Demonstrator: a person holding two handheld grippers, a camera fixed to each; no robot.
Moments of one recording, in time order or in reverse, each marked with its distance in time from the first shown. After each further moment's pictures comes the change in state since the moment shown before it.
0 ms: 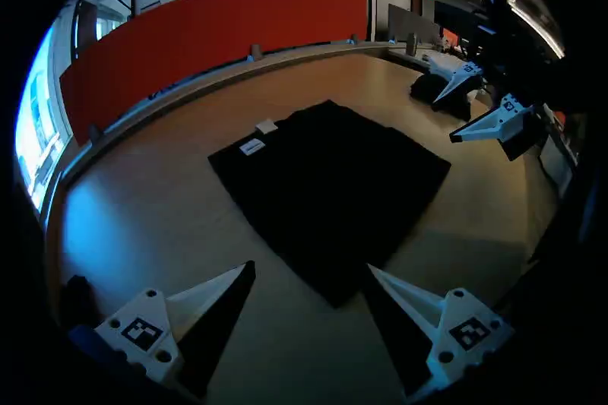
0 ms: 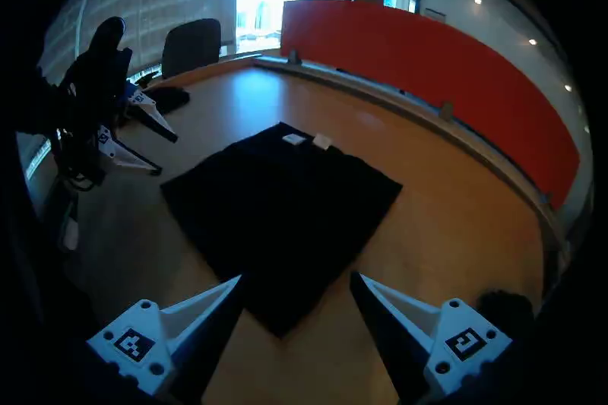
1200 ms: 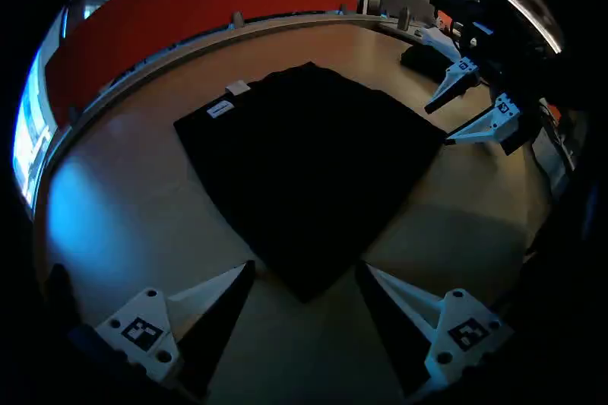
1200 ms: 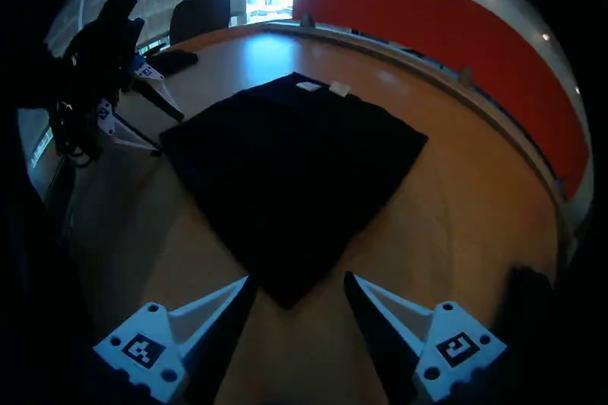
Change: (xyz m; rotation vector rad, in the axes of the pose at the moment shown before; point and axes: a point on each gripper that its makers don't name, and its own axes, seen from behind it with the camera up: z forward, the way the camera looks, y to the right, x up) left arm -0.035 0.031 0.031 -0.059 -0.119 -0.006; right arm -0.059 -0.007 0.020 0.058 -0.127 -0.017
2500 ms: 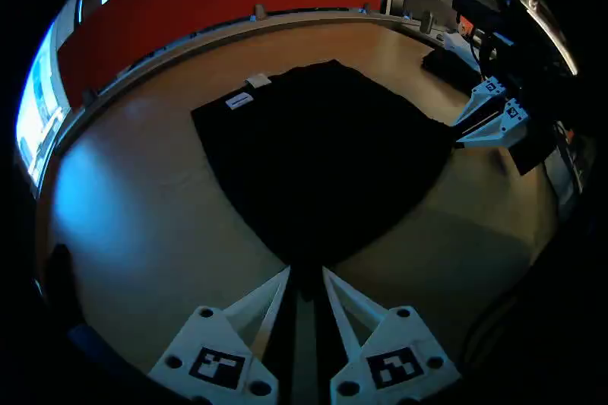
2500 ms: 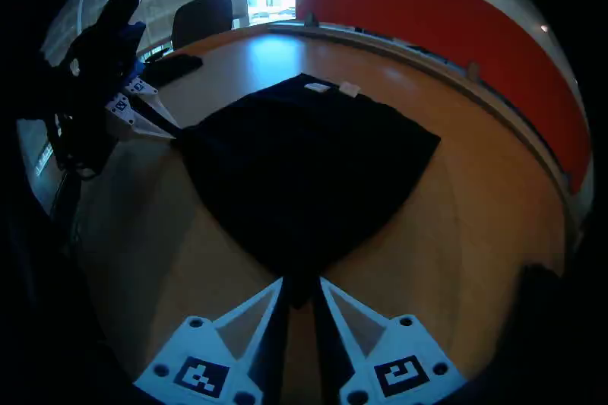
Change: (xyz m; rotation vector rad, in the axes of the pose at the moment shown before) left arm -0.001 -0.003 -0.004 0.069 -0.026 -0.072; right arm 0.003 -0.015 0.006 0.042 0.003 0.034
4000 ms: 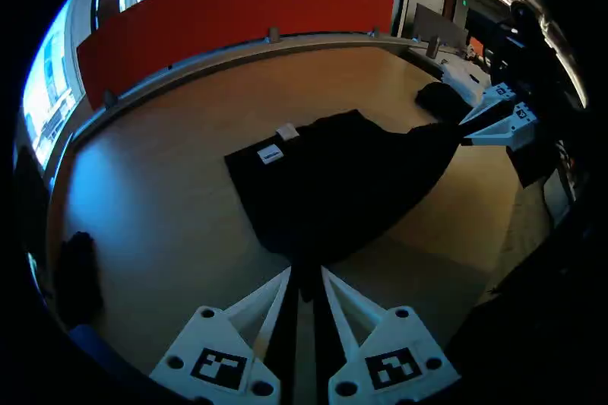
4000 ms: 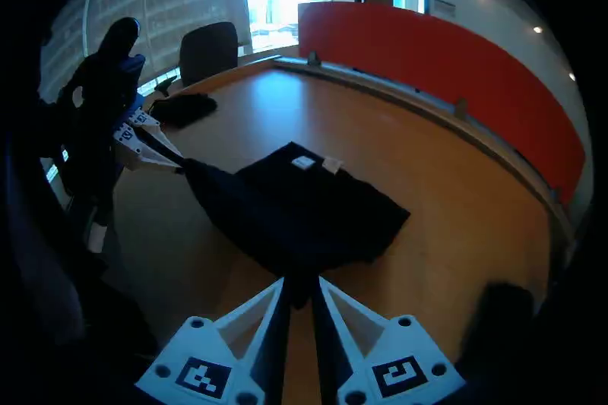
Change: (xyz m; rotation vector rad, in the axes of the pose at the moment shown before) left arm 0.039 0.021 -0.090 0.018 0.032 -0.087; right arm 0.066 -0.025 -0.093 0.011 0.092 0.008
